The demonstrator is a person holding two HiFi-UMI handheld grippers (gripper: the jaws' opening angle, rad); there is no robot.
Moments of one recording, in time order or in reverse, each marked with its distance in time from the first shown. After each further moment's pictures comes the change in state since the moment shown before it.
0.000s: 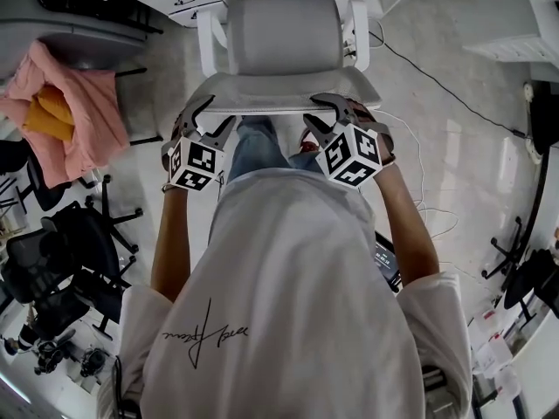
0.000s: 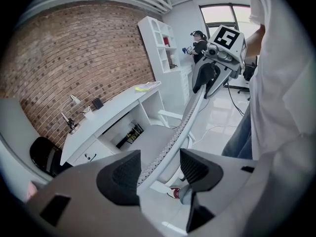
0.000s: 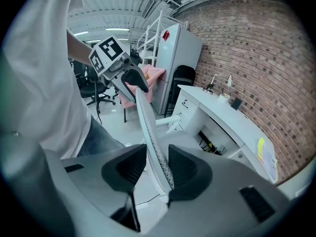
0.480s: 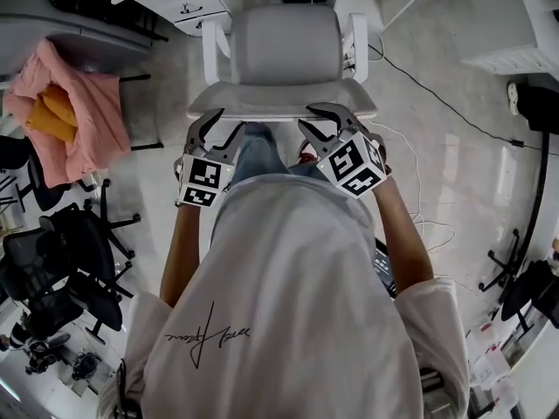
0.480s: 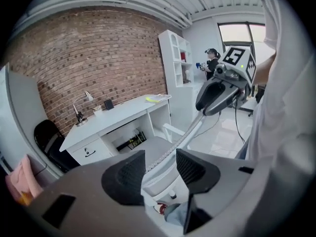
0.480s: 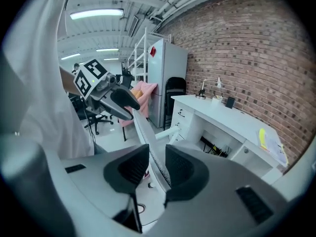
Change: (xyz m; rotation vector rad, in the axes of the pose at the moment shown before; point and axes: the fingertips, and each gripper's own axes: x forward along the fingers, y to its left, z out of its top) left arm -0.020 -0.014 0.030 -0.225 -0.144 0.055; right arm -0.021 -0.007 0.026 0.168 -0.163 -0.003
